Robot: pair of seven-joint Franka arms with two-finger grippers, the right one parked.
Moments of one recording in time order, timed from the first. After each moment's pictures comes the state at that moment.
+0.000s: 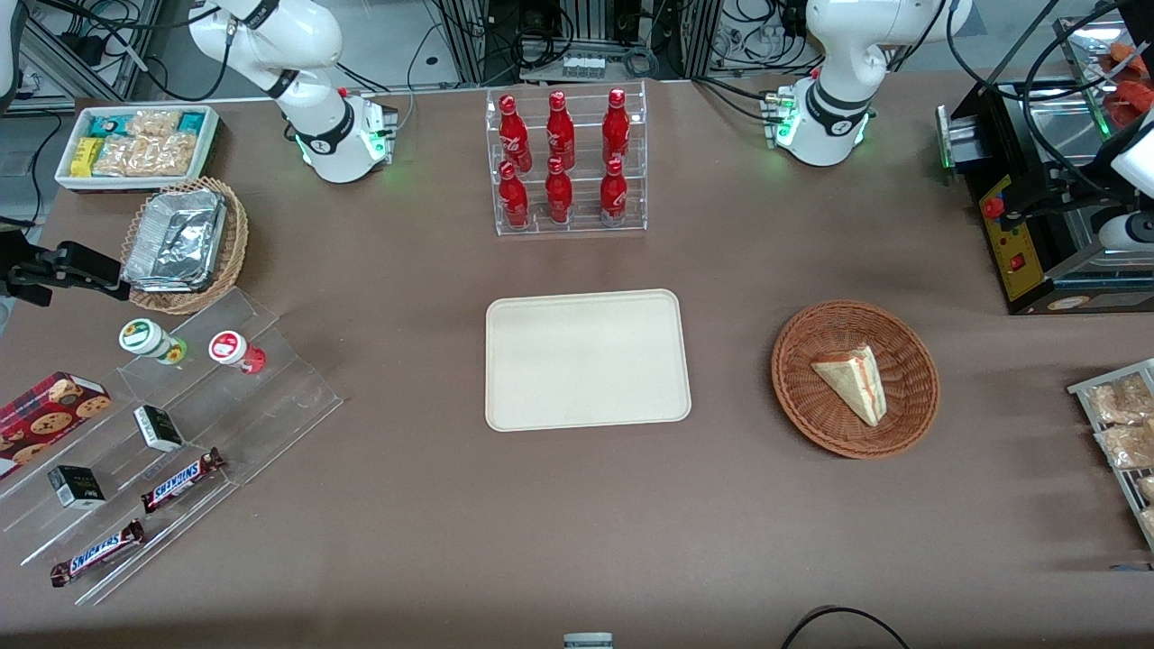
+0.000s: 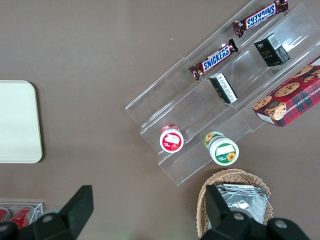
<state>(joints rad) -0.09 0.02 0.06 -1.42 0.03 1.34 0.05</state>
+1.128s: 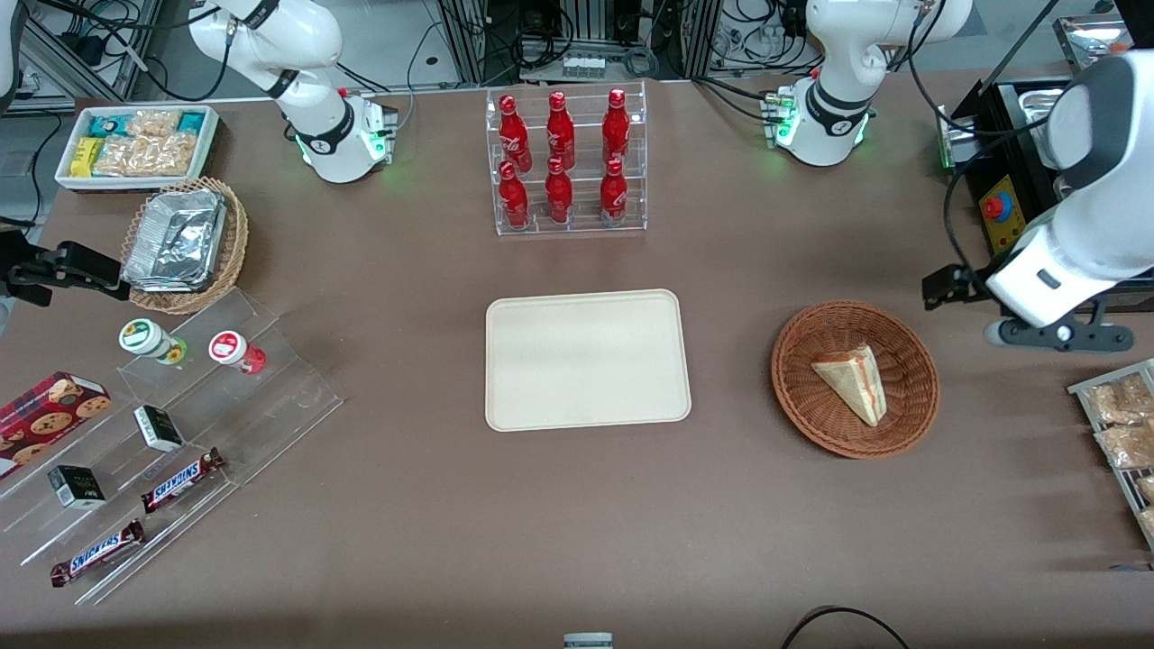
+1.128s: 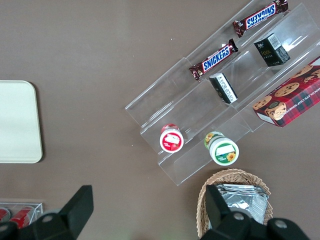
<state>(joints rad) -0.11 0.08 0.05 -1.75 0.03 1.74 0.01</state>
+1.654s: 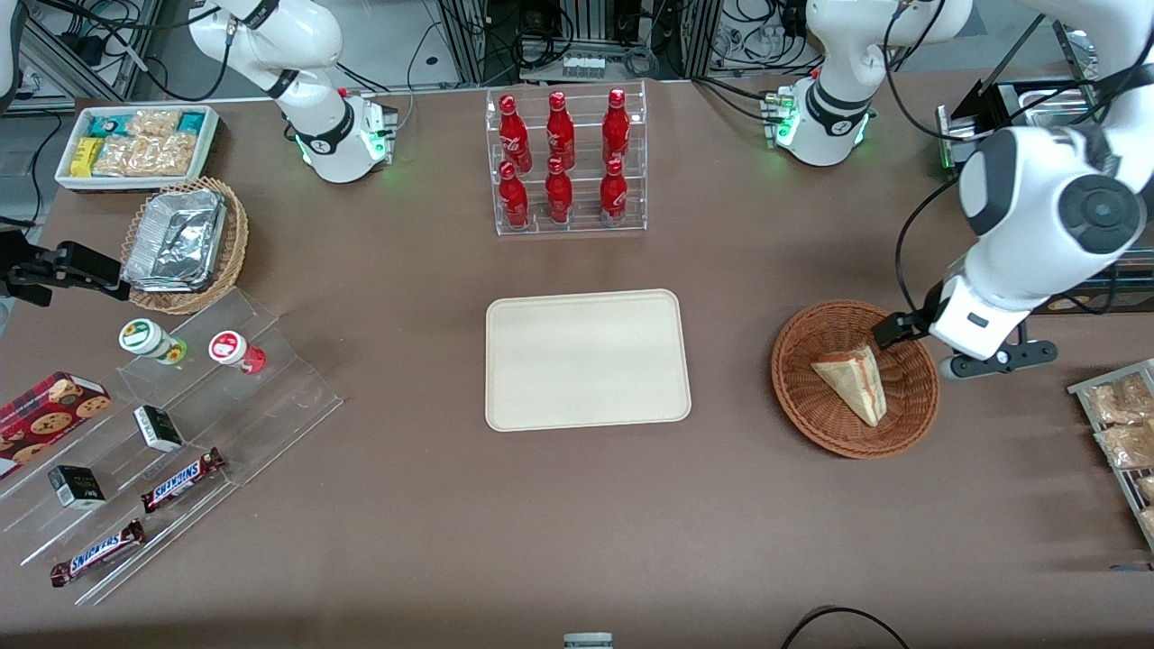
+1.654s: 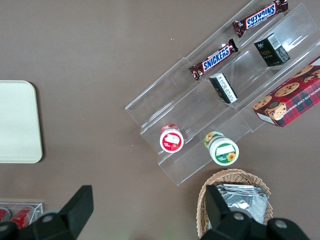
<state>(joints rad) -0.14 0.08 0.05 -2.03 0.02 2.10 -0.36</state>
